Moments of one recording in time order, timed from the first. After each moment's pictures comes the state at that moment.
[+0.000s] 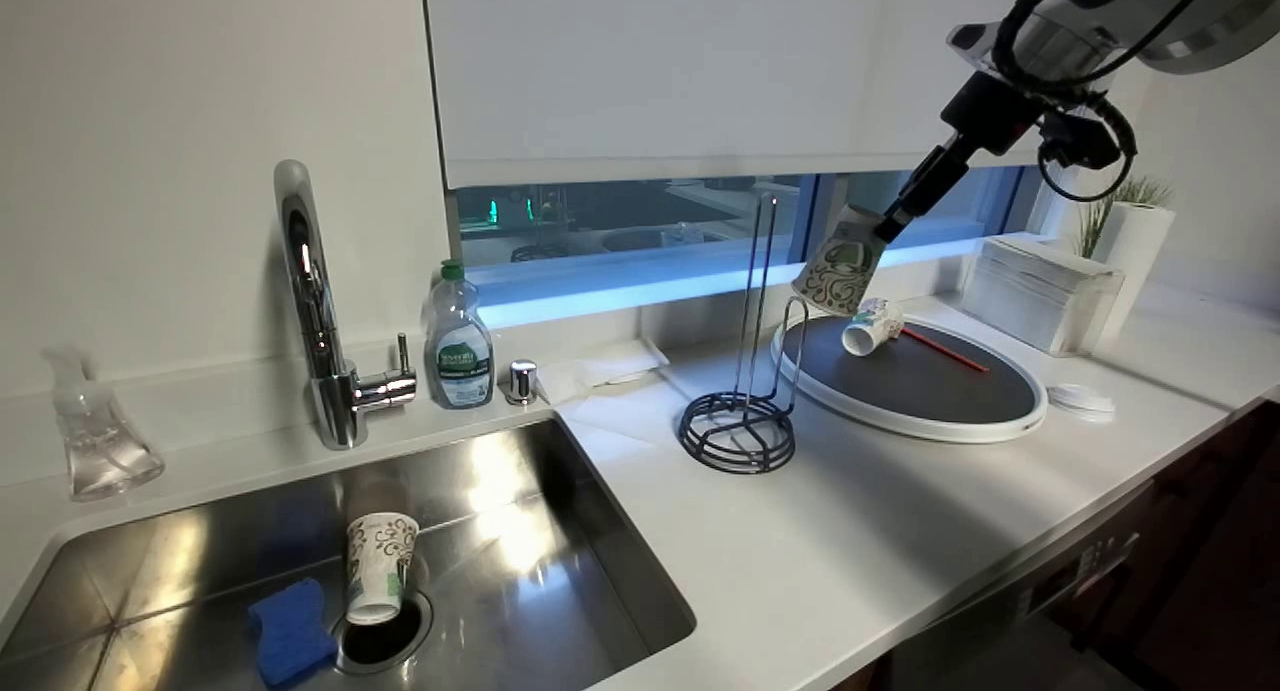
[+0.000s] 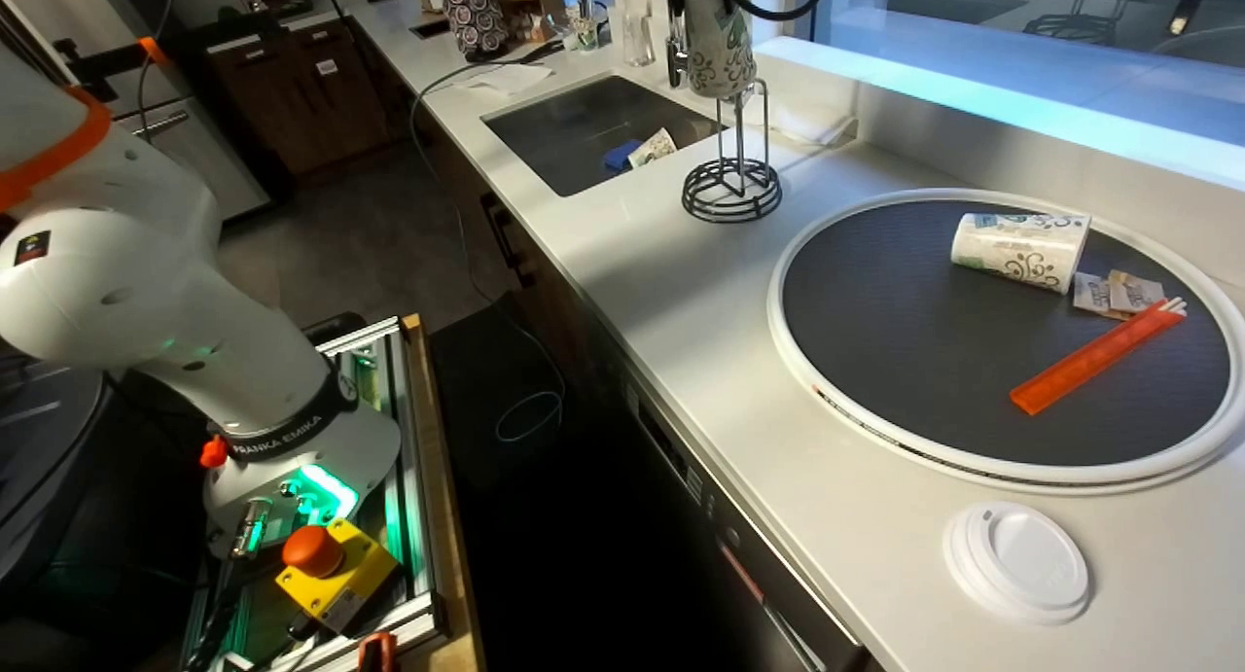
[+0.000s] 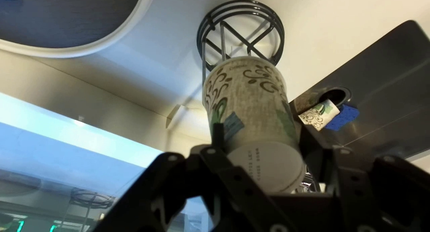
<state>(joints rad) 0.08 -0.21 -0.06 -2.19 0.42 2.31 -0.98</state>
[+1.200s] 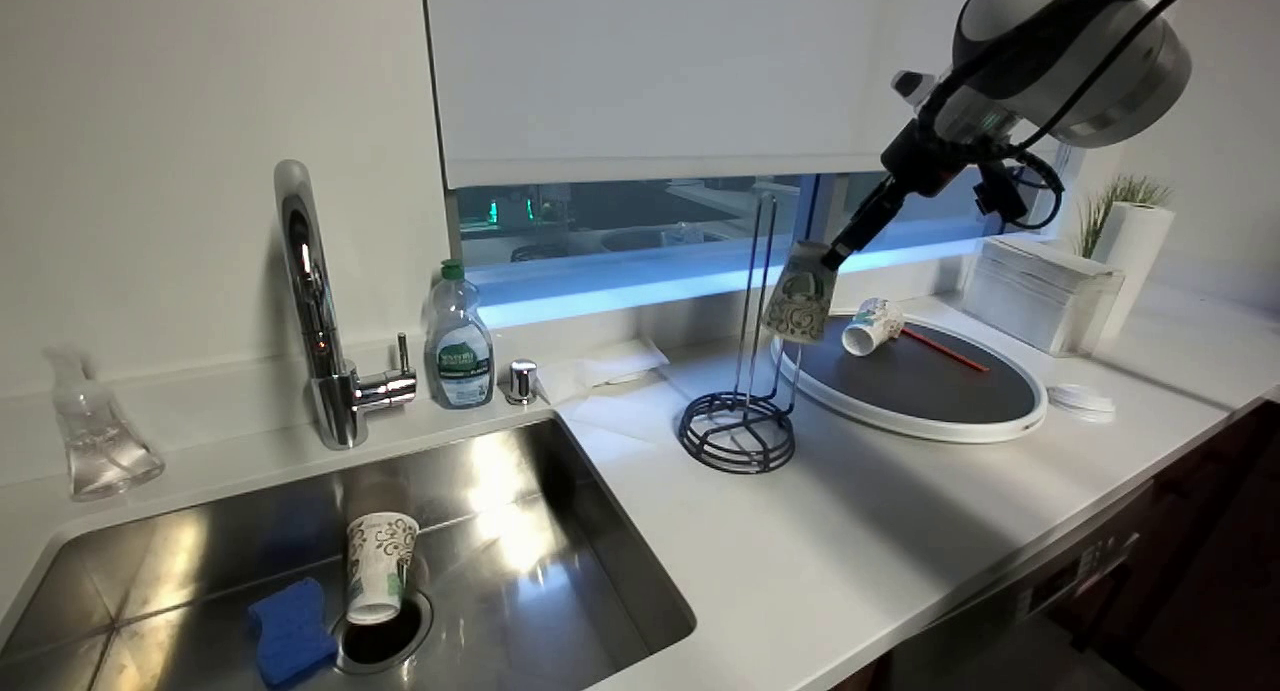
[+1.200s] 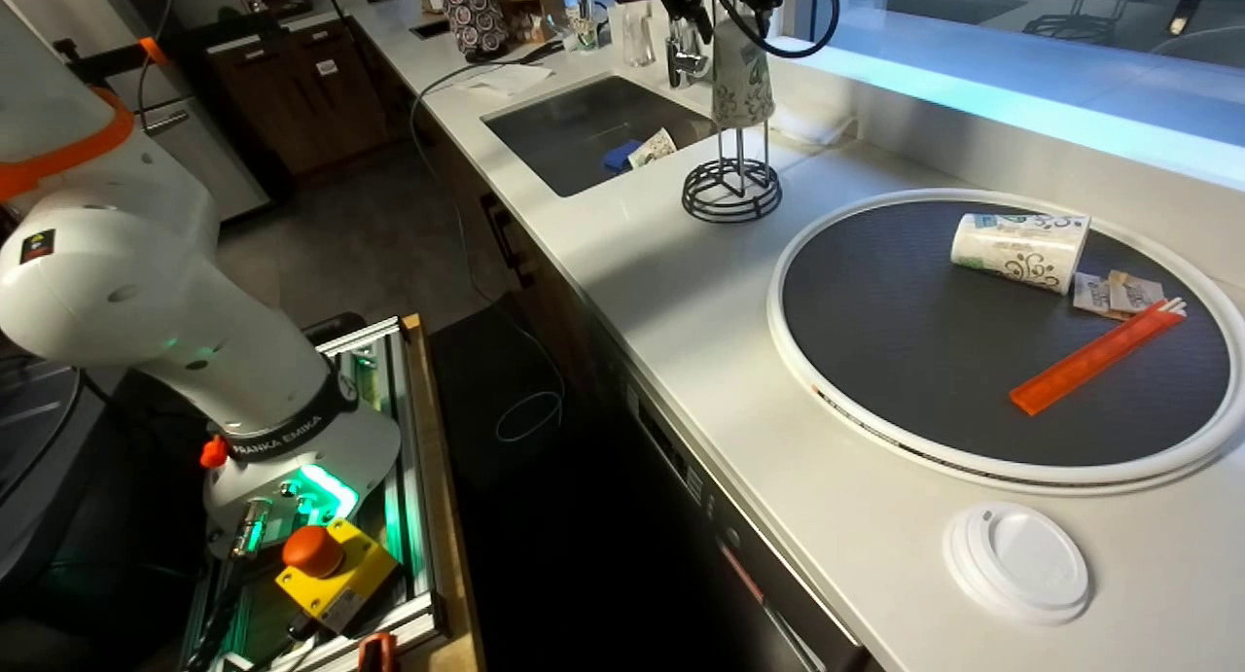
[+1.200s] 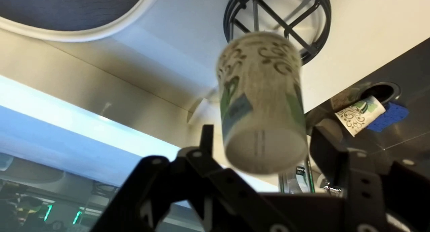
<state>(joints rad) 0.11 -0.07 -0.01 -2.18 0.42 2.57 -0.94</state>
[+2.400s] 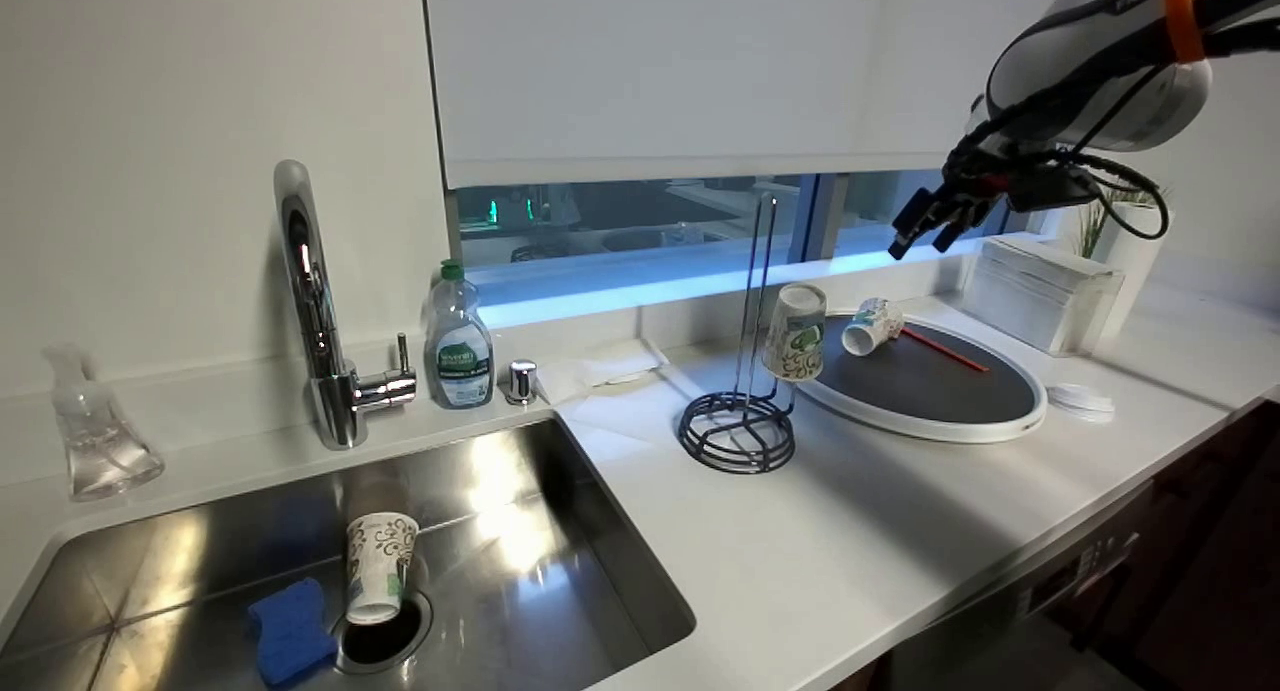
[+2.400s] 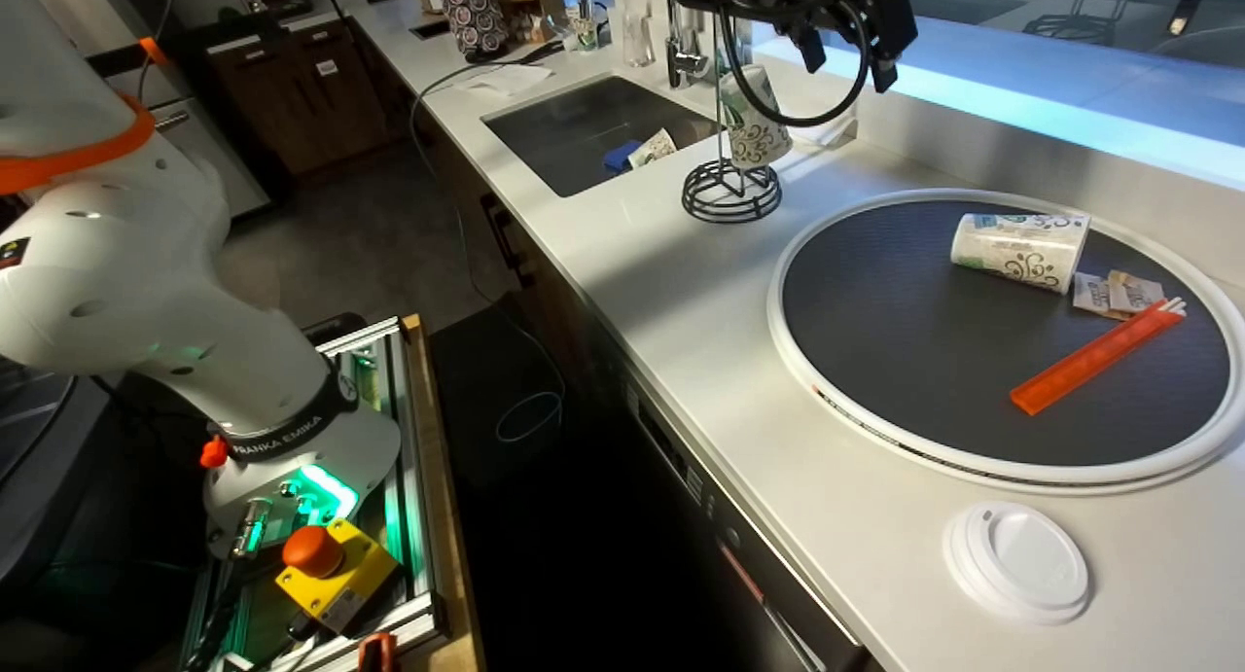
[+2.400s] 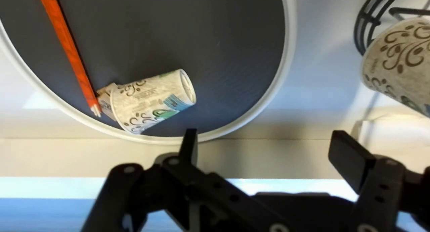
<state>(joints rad) -0.05 0.04 -0.08 -2.08 0.10 2.56 -0.29</state>
